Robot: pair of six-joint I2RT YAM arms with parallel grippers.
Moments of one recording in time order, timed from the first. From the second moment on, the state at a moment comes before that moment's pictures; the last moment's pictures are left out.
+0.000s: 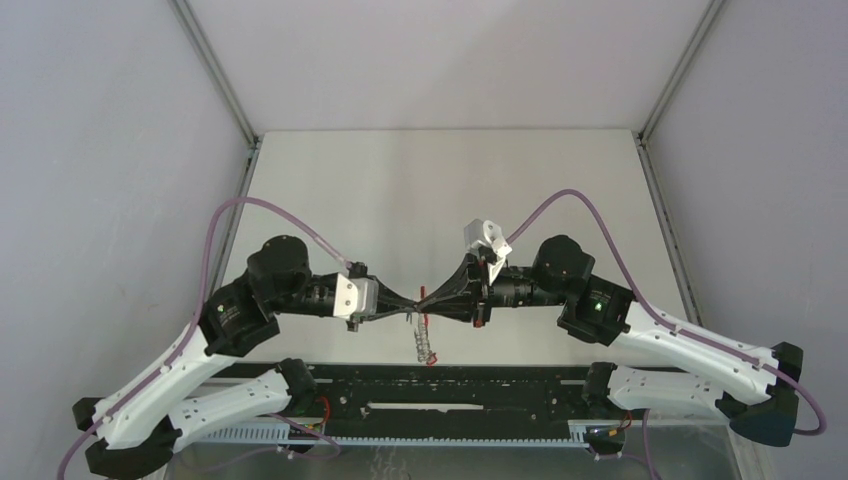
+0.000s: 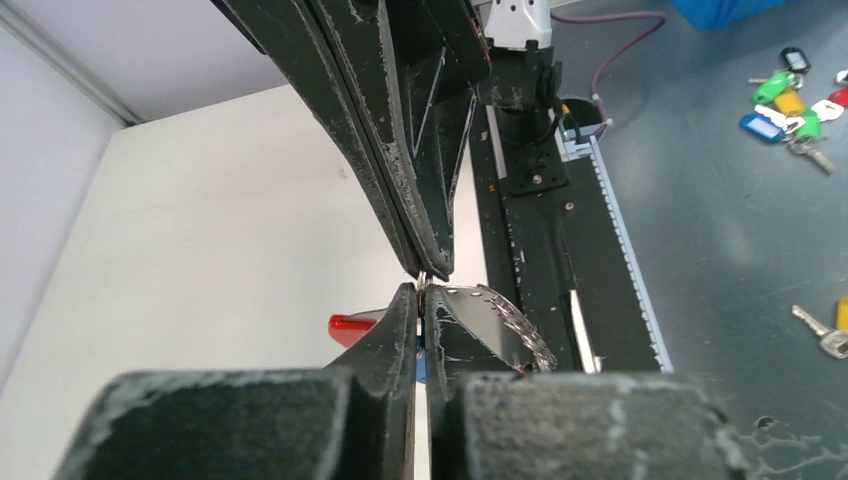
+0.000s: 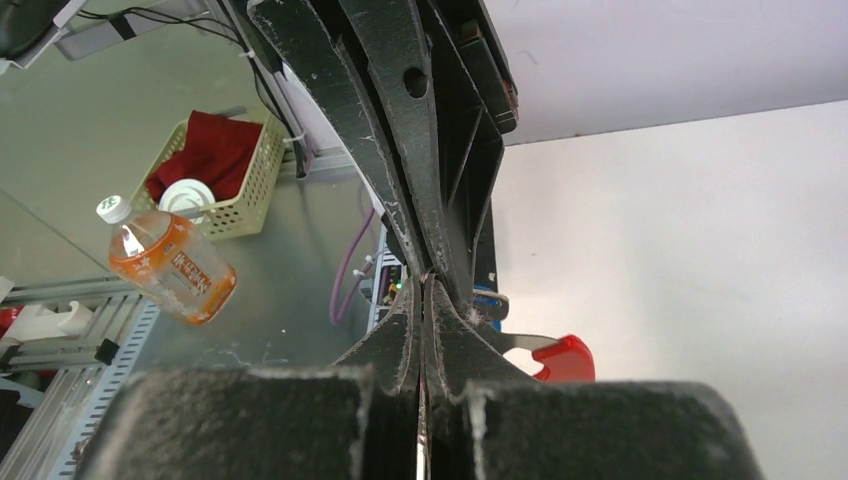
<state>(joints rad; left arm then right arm) -0.92 0.73 1.05 -0.54 0.66 0.39 1.08 0.96 0.94 0.07 -0.51 0.22</state>
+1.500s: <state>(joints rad) -0.92 0.97 1.36 -1.02 0.59 0.80 1.18 1.29 1.55 -0.77 -0.30 -0.18</state>
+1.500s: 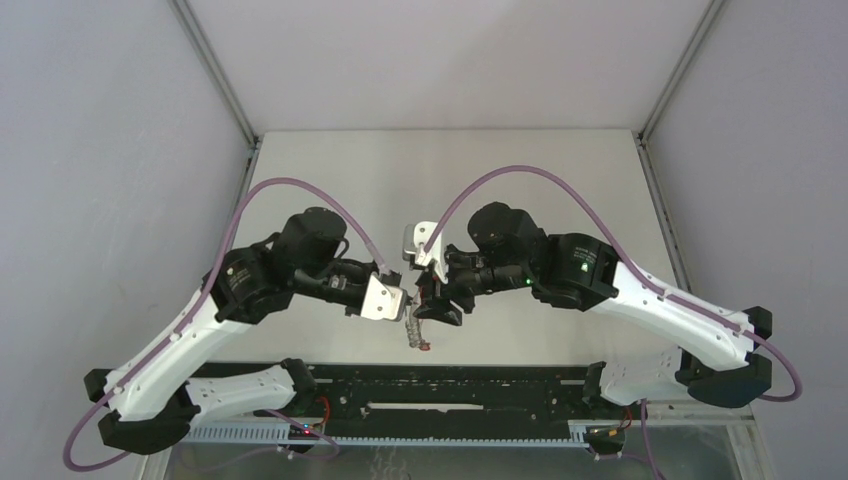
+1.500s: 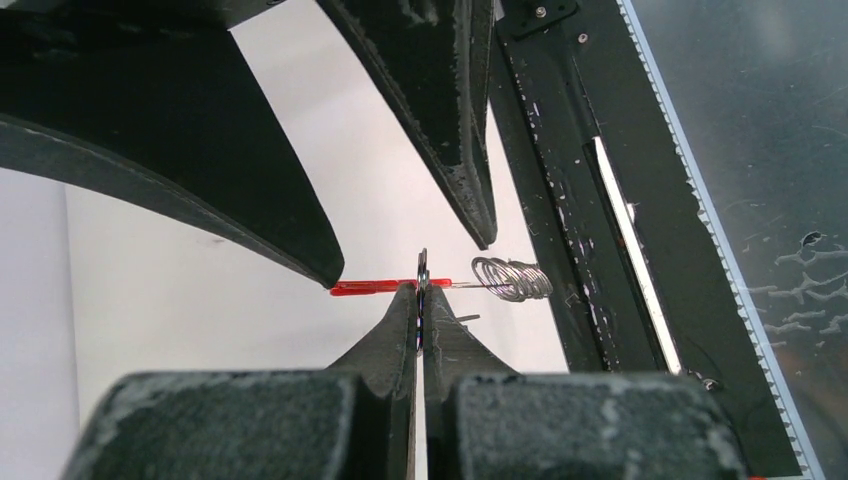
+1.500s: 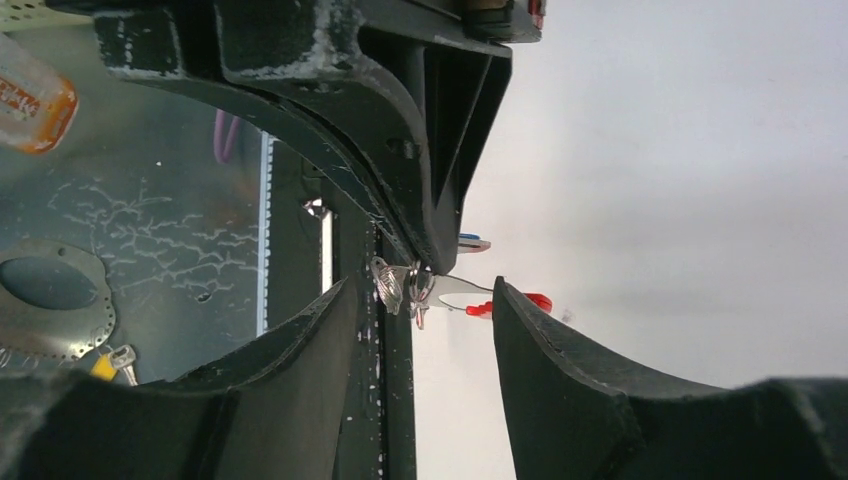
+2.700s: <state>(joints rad) -0.91 0.94 1.36 -1.01 0.55 0.77 1.19 1.29 1.51 -0.70 -0.26 -0.17</state>
